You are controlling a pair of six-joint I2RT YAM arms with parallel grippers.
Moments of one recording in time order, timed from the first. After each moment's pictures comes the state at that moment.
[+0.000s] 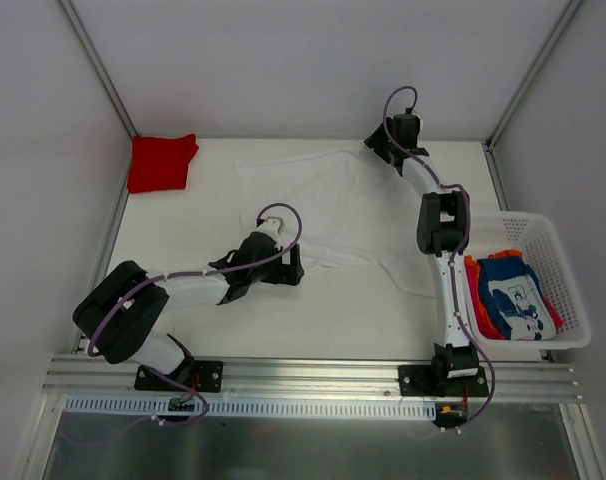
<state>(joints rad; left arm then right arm) -0.71 1.47 0.56 0.21 -0.07 -0.51 0.14 2.67 2.31 -0.18 -0.06 0.73</state>
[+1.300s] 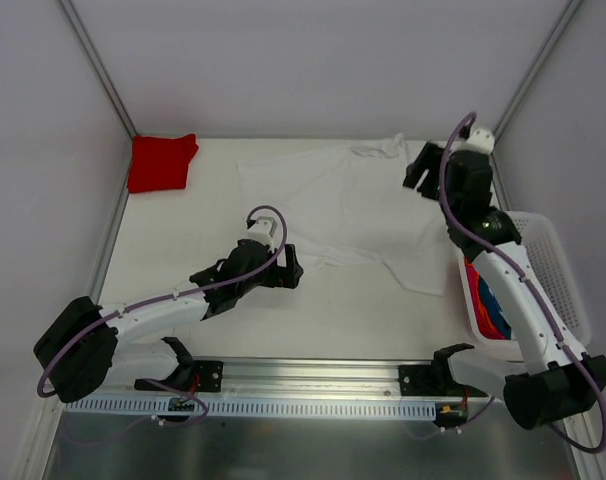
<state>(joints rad) -0.82 1.19 0.53 0.08 -0.20 -0.56 0.30 1.17 1.29 -0.37 0.29 0.39</state>
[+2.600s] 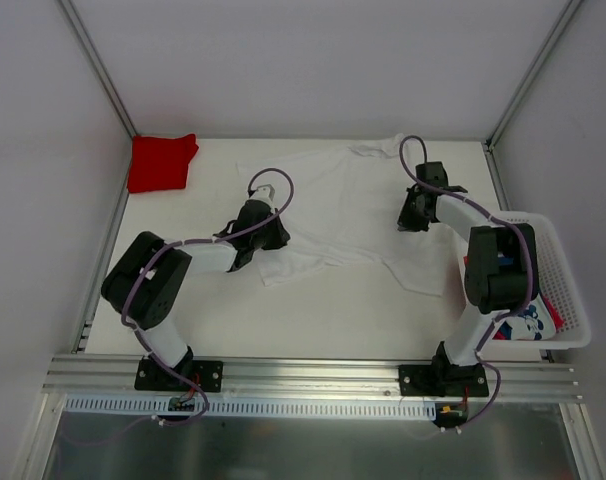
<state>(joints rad) -0.54 1.67 0.76 0.30 -0.04 -0.58 0.15 1.79 1.20 -0.48 0.00 0.44</state>
